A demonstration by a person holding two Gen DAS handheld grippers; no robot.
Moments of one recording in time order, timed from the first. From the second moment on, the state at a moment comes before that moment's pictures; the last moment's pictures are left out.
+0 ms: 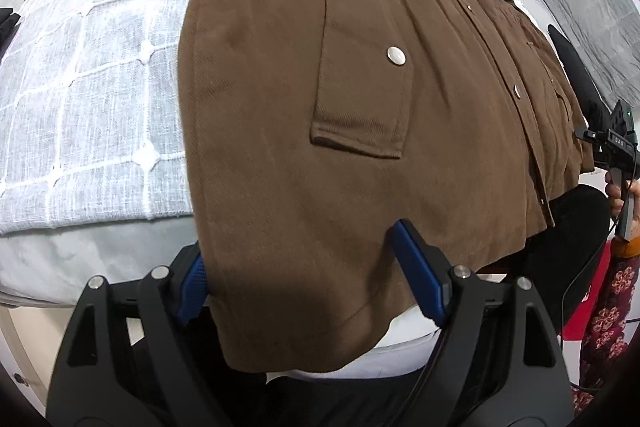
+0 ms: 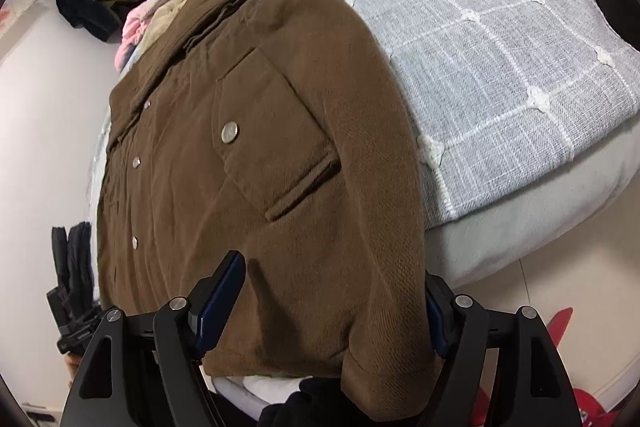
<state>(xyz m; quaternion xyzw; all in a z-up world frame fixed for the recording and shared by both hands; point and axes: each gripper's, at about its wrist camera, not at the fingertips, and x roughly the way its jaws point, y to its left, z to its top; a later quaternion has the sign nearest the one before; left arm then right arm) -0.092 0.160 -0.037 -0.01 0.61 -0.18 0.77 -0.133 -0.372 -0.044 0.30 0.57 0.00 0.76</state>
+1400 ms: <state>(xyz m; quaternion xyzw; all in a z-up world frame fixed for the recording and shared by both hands) -0.036 0.133 0.116 -0.08 0.44 -0.22 0.87 -0.100 -0.348 0.083 0.34 0.38 0.02 0.86</state>
